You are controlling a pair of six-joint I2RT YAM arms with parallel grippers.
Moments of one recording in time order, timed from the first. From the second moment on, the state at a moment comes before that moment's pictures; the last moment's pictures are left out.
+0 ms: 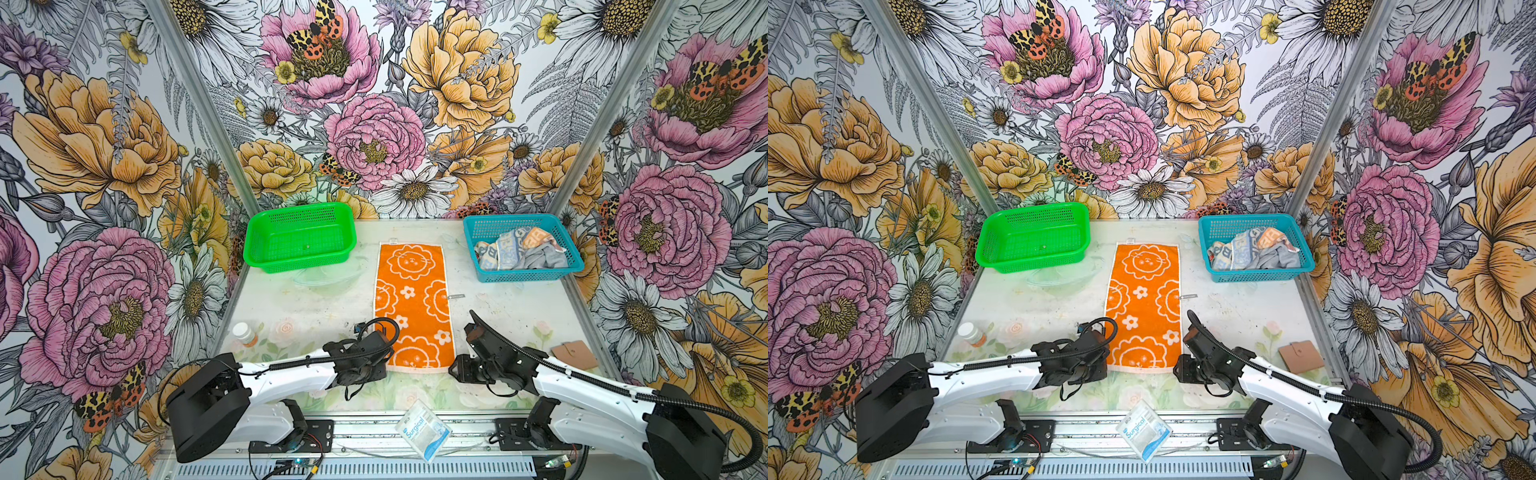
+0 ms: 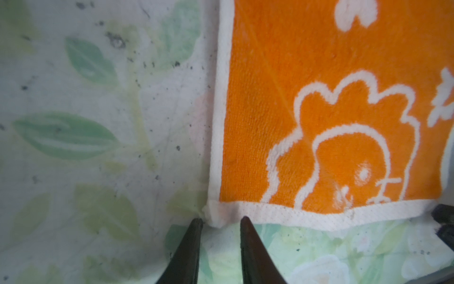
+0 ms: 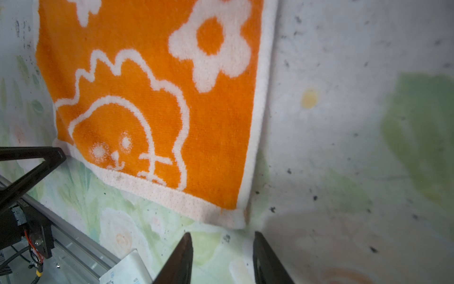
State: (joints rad) left arm -0.97 1.28 0.55 -0.43 -0.13 -1.09; right arm 0.77 1.04 0.39 -0.42 -0.18 0.80
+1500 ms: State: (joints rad) left arm -1.22 0.99 0.55 -0.66 -0.17 -1.16; right arm 1.00 0.83 0.46 -0.57 -0.16 0.88
